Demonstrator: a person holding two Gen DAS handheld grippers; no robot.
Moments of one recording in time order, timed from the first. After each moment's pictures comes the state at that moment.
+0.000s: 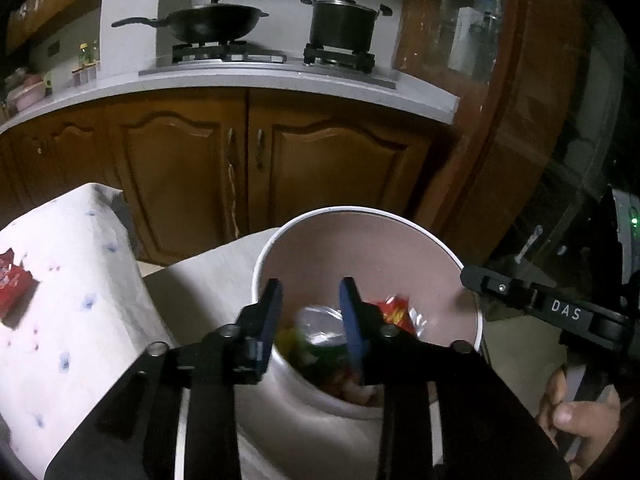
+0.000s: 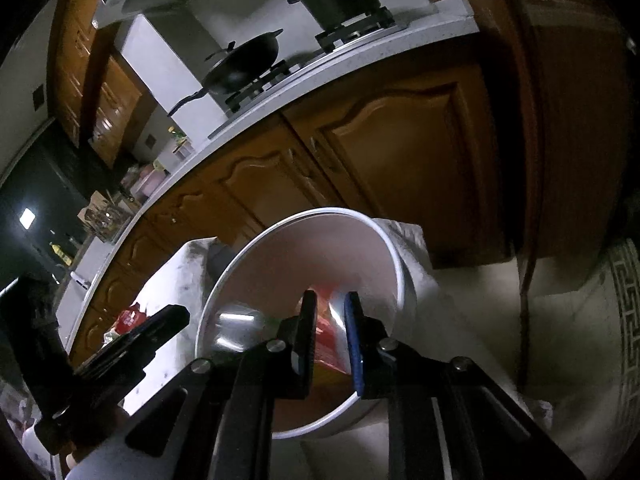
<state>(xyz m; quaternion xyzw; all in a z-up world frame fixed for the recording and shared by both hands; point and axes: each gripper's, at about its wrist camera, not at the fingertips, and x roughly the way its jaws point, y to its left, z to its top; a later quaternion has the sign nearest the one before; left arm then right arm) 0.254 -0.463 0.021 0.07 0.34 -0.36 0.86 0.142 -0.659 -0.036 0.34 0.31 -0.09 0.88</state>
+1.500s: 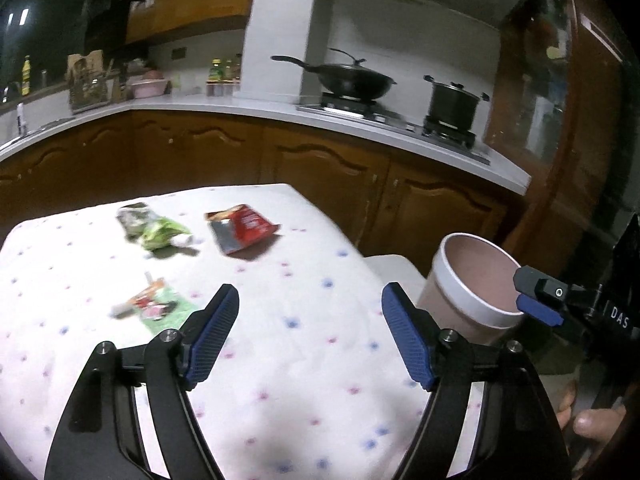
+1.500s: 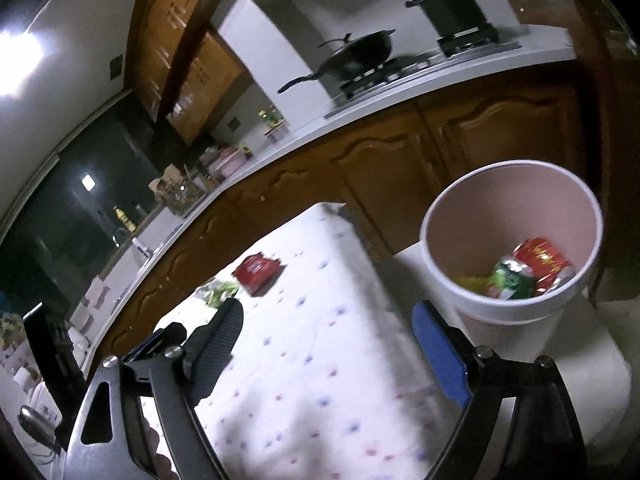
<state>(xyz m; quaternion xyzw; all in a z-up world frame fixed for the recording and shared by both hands) 0.201 -0.198 0.054 -0.01 0.28 -0.21 0.94 0.131 -0.473 0.018 0.31 0.27 0.03 0.91</state>
